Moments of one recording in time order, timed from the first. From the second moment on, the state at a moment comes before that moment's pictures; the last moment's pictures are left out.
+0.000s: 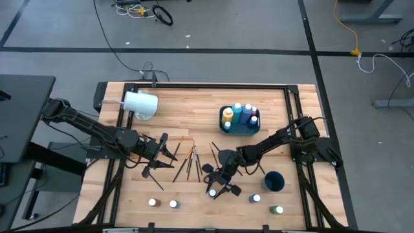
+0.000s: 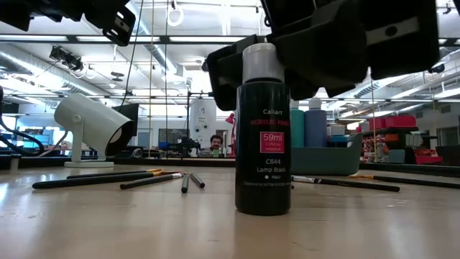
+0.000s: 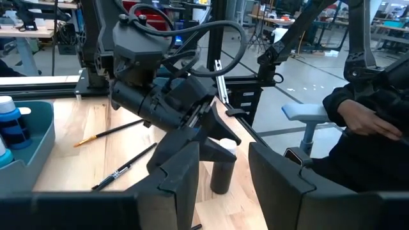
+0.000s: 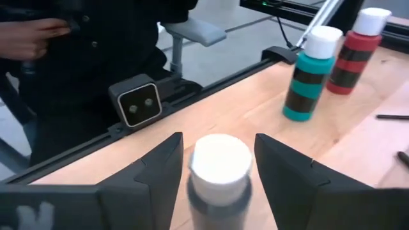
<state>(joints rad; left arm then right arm) -0.35 0.87 0.39 0.38 -0.01 -0.10 0.24 2.00 0.96 0.65 -0.66 -0.23</state>
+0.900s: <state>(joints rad) -0.35 0.87 0.39 0.37 -0.01 -0.13 0.16 1.39 0.93 0.03 0.04 -0.30</state>
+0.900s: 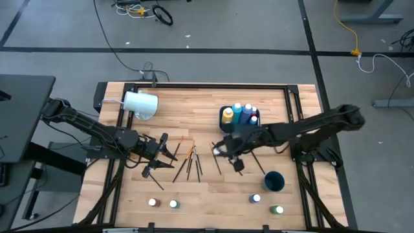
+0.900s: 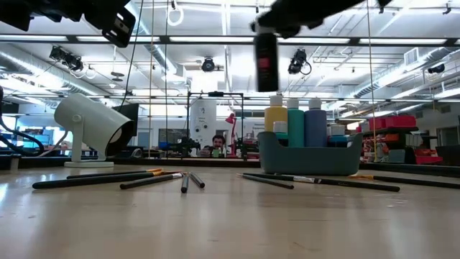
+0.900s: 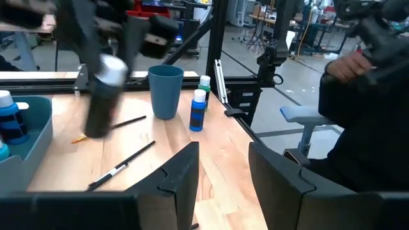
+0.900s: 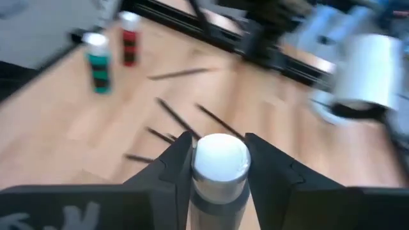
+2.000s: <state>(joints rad) -0.35 0.87 0.39 0.44 -0.04 -0.10 -0.03 1.43 0.37 0.76 0.64 0.05</state>
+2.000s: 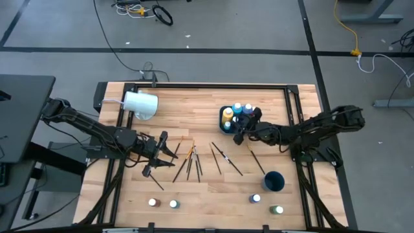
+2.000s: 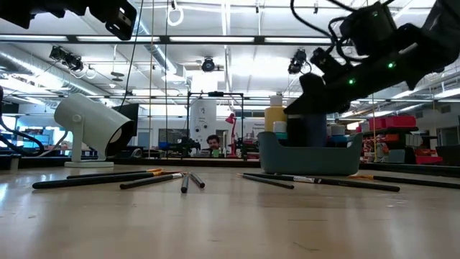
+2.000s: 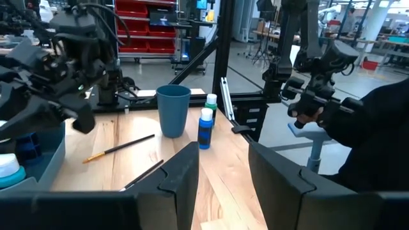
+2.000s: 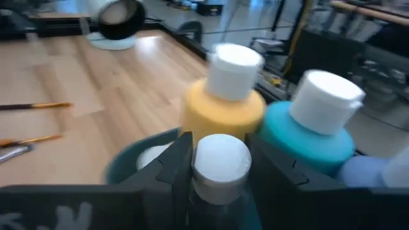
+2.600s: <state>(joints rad) -0.35 0.87 0.39 0.44 -0.04 -0.10 -0.09 1.55 0.37 0.84 0.59 0.09</state>
